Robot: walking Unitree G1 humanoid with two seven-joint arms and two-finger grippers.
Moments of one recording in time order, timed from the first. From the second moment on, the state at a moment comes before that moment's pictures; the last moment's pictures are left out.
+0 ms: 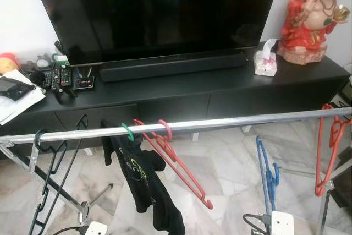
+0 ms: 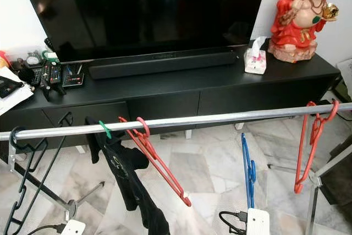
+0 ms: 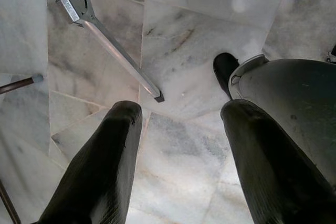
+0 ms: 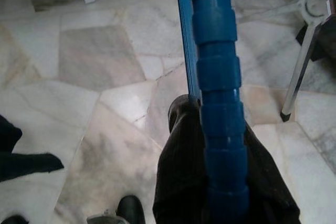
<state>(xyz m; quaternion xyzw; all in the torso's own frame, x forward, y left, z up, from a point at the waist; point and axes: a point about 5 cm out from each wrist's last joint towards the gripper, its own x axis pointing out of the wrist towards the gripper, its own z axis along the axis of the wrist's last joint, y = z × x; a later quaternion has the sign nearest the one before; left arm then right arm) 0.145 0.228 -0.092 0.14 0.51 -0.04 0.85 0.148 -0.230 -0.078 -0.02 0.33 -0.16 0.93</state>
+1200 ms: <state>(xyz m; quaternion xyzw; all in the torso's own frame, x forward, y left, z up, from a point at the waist) 0.180 0.185 -0.086 0.15 0.48 -0.08 0.86 0.253 -0.230 -0.011 -0.06 0.19 -0.09 0.98</state>
